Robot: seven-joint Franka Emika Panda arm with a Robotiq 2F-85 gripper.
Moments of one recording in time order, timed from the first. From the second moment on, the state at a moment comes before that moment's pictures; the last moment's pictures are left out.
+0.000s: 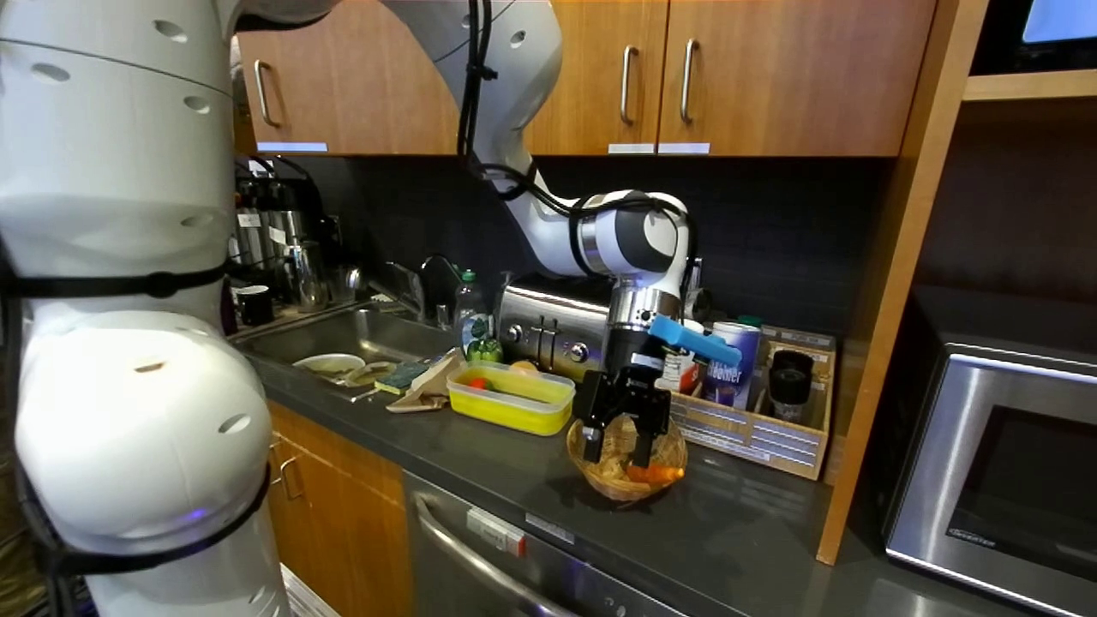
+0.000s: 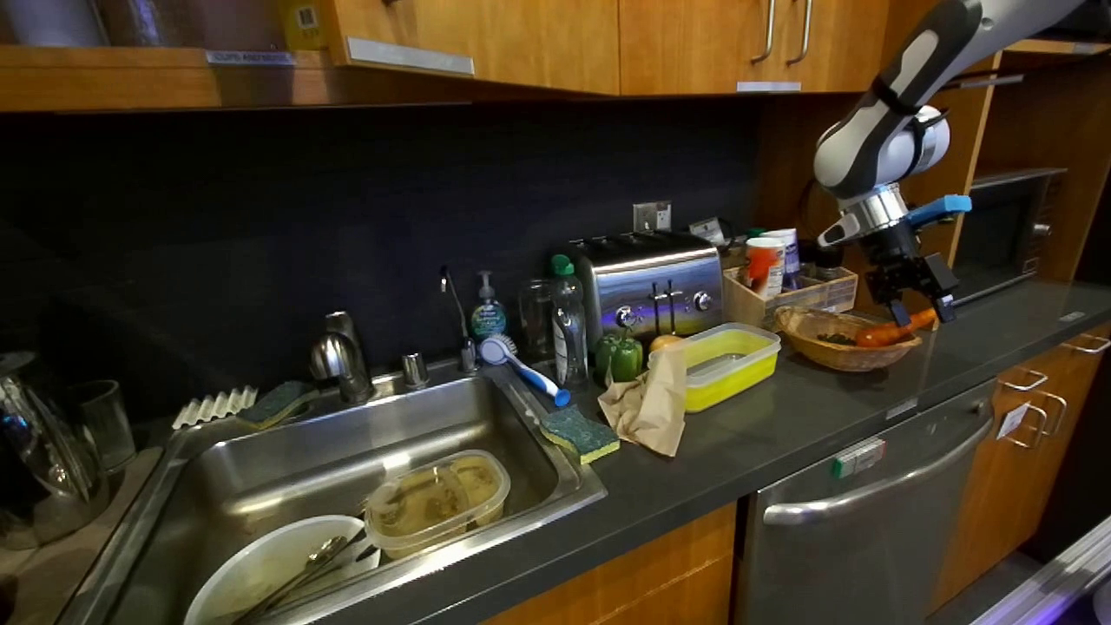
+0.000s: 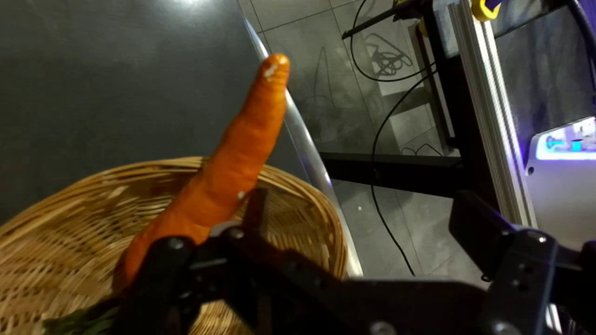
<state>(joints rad) -0.19 0.14 -0.19 -2.26 -0.28 1.93 -1.43</state>
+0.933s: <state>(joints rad) -0.24 0.16 -0.20 -2.20 -0.26 1.98 -1.46</state>
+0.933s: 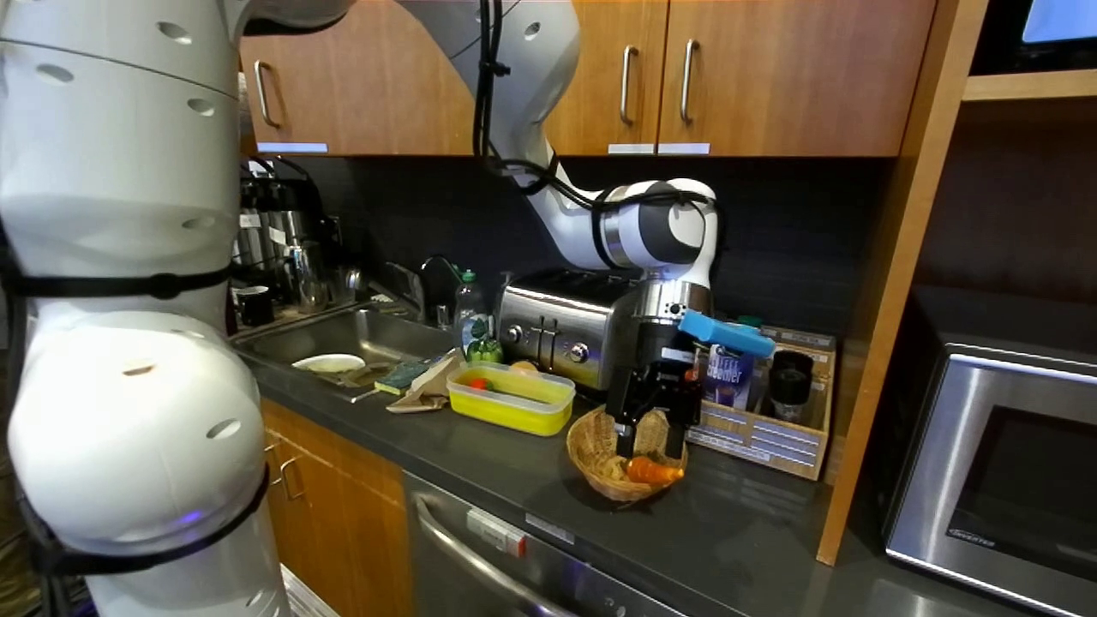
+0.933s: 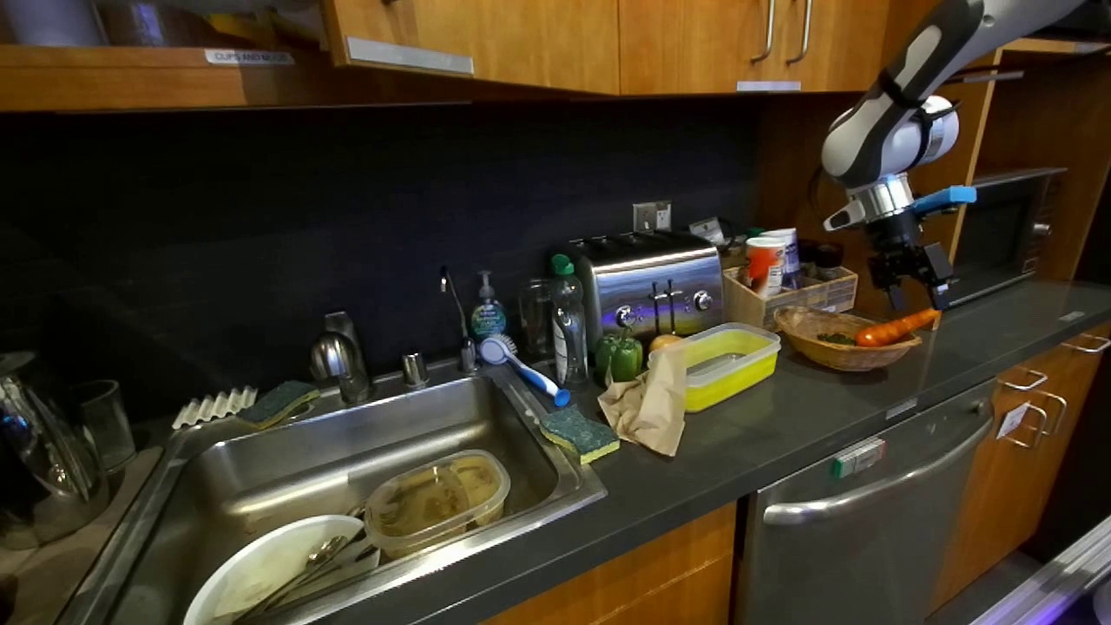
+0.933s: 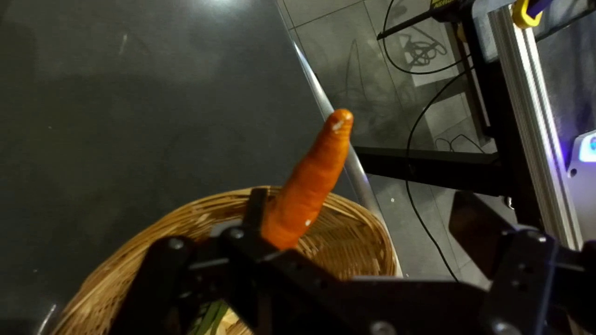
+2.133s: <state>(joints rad) -0.29 0.29 -0.20 -2.14 -0.20 2.03 -1.49</state>
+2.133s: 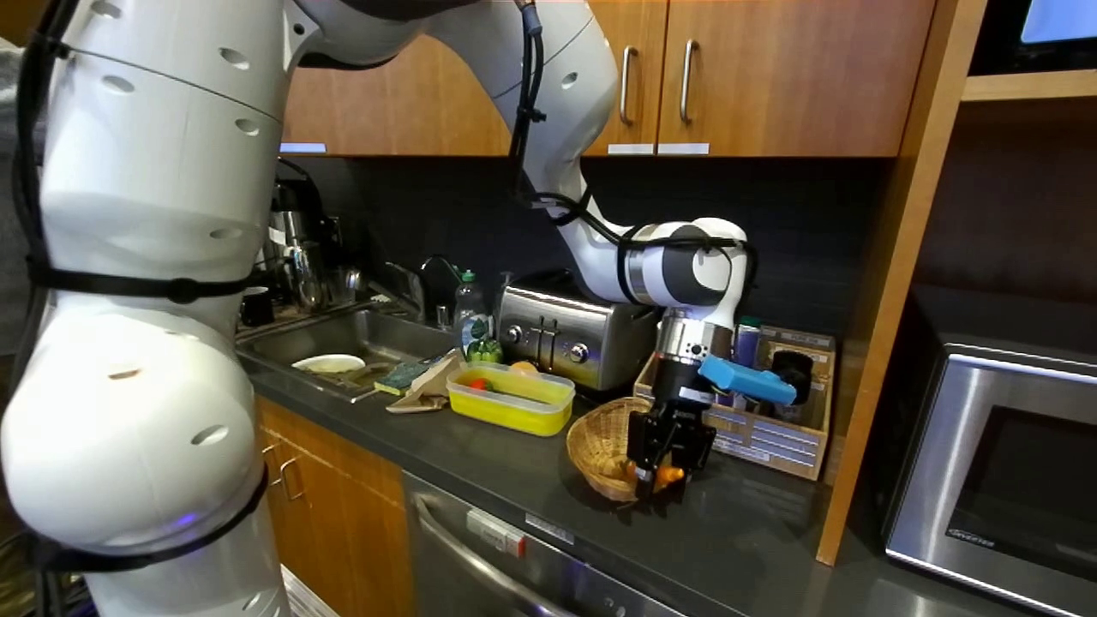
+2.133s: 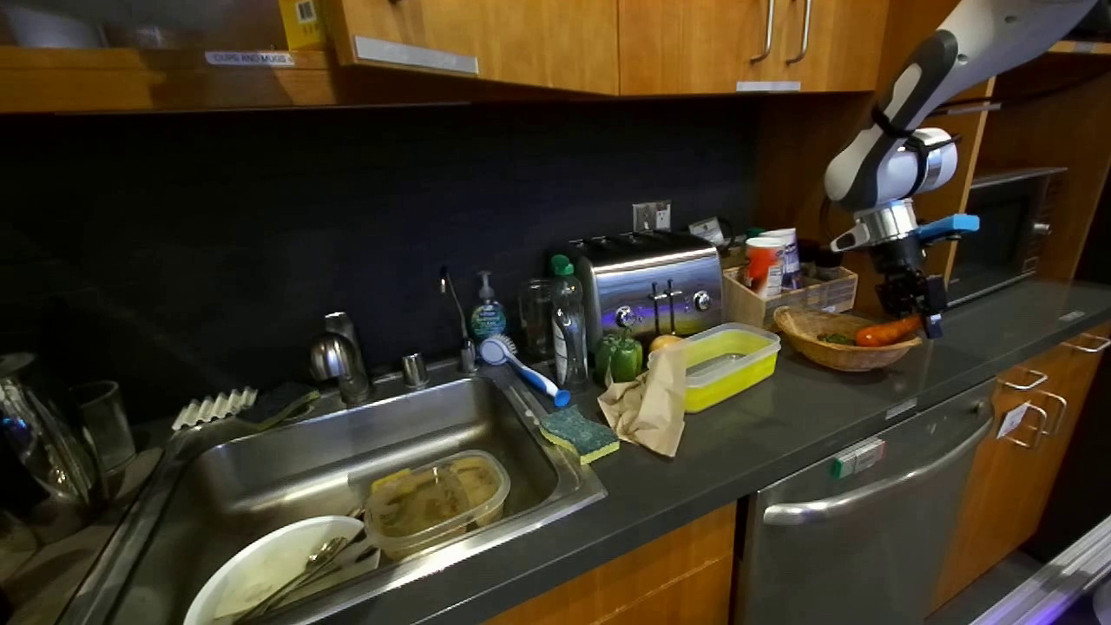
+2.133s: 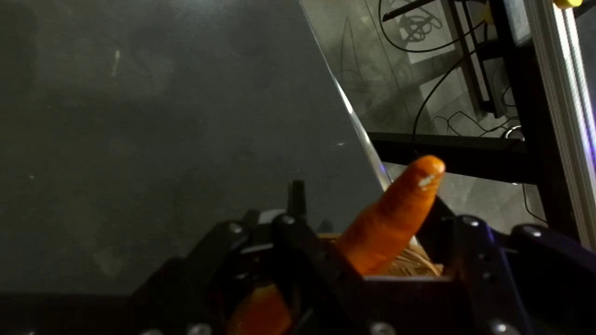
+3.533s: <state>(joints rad) -0.27 0.26 -0.20 -2.10 -0.21 1.99 -1.41</state>
